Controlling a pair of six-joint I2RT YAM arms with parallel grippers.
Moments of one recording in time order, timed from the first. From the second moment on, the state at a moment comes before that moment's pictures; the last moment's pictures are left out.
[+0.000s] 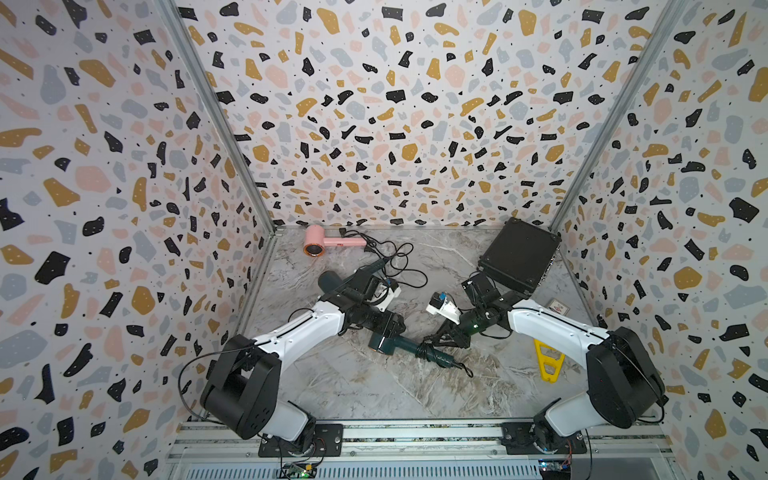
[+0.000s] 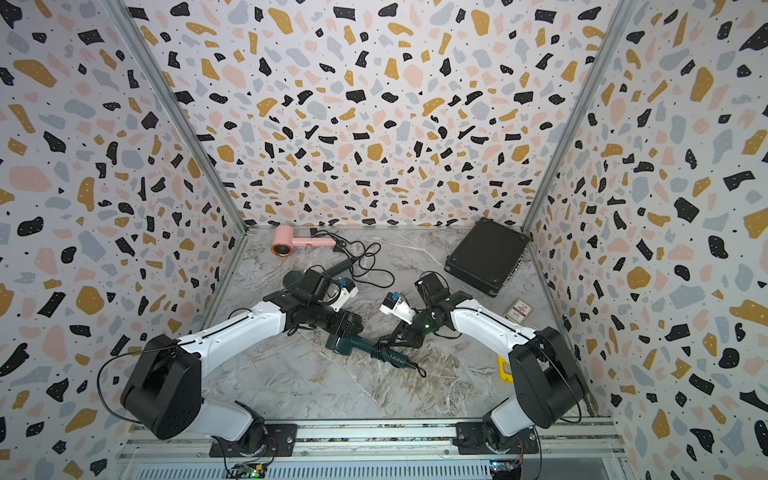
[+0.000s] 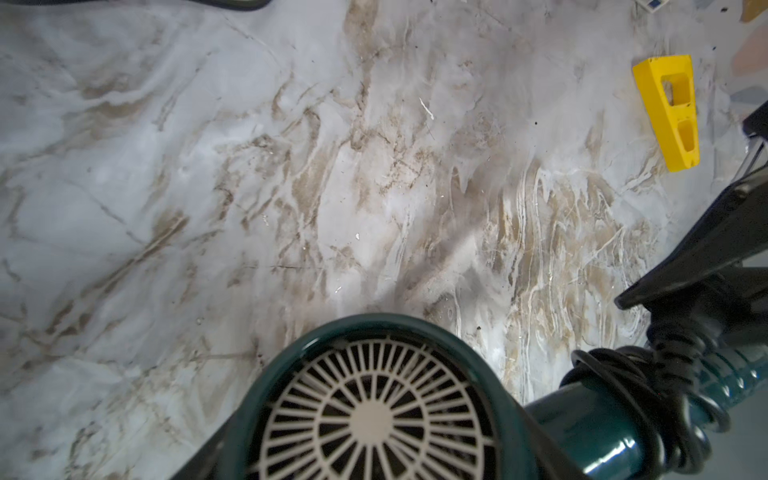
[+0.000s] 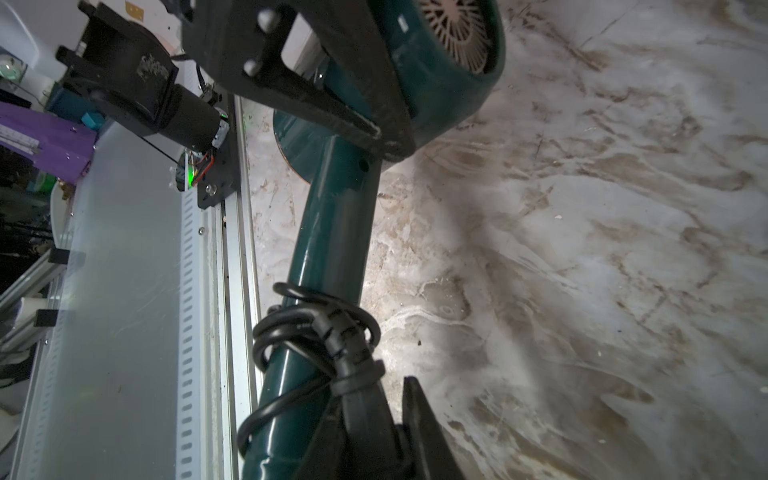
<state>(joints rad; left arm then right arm) -0.50 1.45 0.91 -0.48 0.44 -0.08 0.55 1.51 0.94 -0.56 -0.79 -0.37</state>
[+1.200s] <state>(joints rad) -0.50 1.89 1.37 -0.68 0.34 -0.28 0.45 1.81 1.27 -0.75 -0.32 -0.20</state>
